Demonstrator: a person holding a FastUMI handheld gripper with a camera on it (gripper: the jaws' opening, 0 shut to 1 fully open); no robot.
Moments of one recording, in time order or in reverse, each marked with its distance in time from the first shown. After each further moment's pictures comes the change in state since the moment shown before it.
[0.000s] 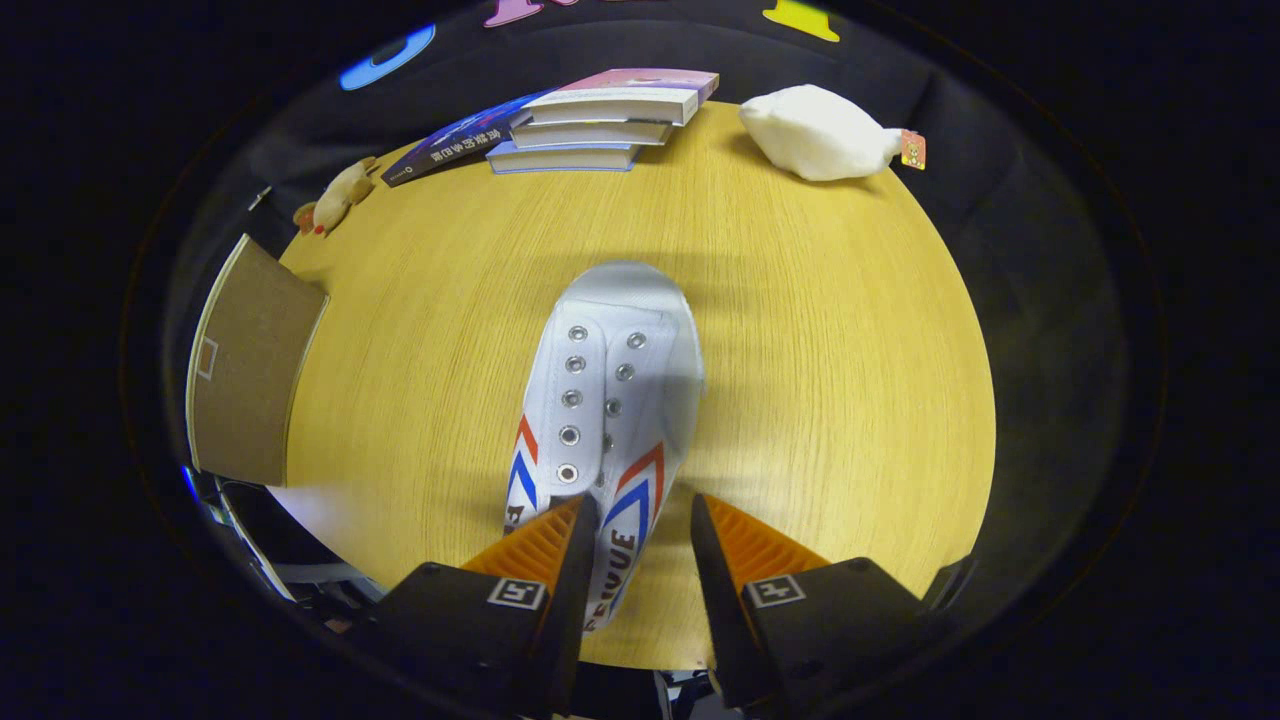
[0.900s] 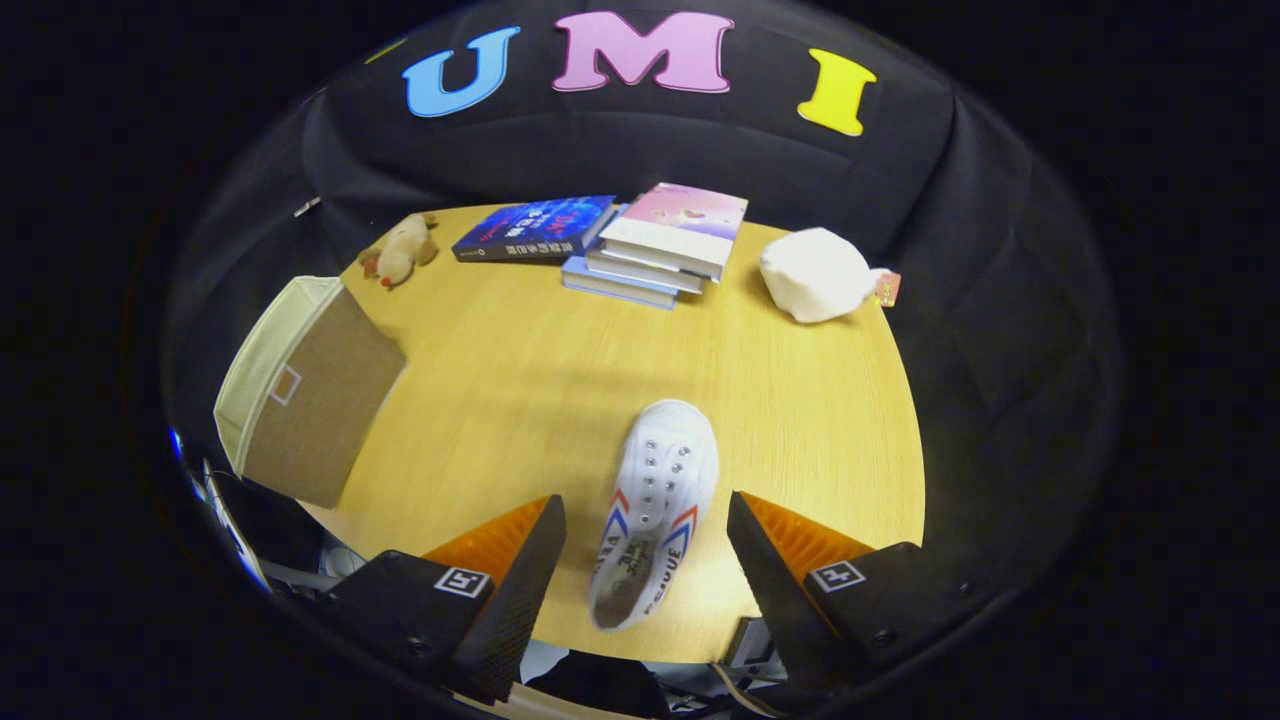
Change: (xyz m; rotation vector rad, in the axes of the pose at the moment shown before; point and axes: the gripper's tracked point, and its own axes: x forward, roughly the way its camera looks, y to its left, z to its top) arm -0.089 0.031 0.052 -0.093 -0.254 -0.058
